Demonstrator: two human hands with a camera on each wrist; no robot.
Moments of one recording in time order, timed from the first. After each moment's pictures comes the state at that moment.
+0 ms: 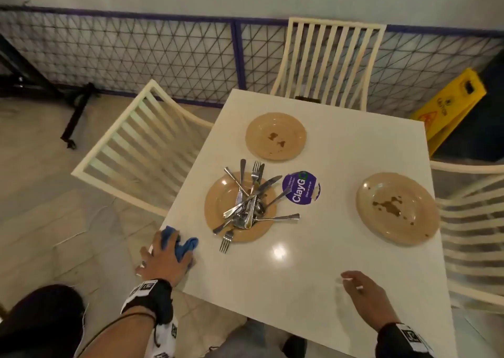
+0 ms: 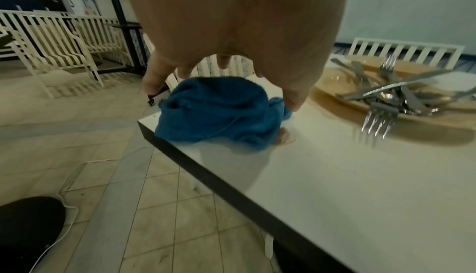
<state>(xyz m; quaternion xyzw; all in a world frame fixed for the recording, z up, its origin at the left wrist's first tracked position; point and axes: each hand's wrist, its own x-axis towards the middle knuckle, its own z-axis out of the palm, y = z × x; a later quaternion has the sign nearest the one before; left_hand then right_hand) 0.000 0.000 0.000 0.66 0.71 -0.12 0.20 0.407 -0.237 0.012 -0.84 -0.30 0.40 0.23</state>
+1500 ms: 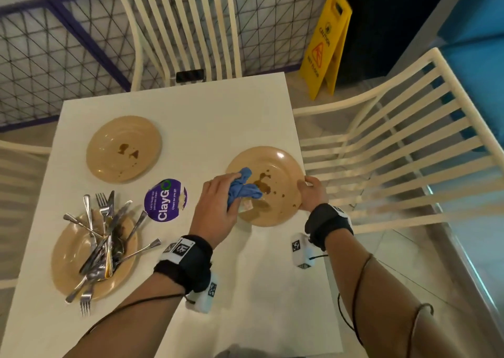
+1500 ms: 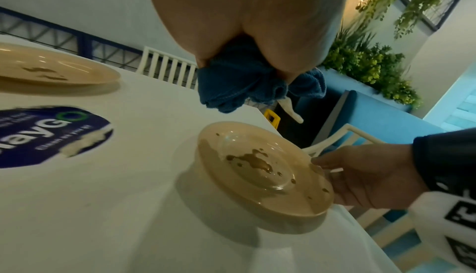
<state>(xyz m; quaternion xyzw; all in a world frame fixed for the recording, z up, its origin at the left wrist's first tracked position) 0.488 -0.067 0.062 0.87 0.33 0.10 0.34 0.704 -0.191 -0.043 -0.80 0.05 0.40 0.44</state>
